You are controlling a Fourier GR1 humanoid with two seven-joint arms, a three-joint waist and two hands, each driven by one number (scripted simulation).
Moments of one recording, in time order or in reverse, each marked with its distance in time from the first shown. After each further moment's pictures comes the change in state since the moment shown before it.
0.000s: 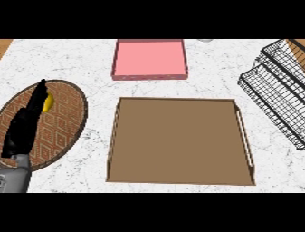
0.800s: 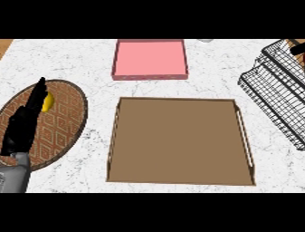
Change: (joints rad) left arm -0.013 0.009 -0.002 0.005 0.013 0.002 0.008; right arm -0.190 -0.058 0.035 0.455 -0.066 0.154 -0.007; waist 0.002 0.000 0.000
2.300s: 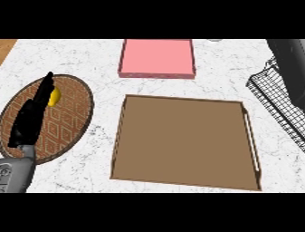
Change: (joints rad) left arm -0.059 0.009 -0.029 0.056 0.004 0.004 -0.021; right arm -0.360 0.066 0.232 0.245 0.164 -0.132 0.106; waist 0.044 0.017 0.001
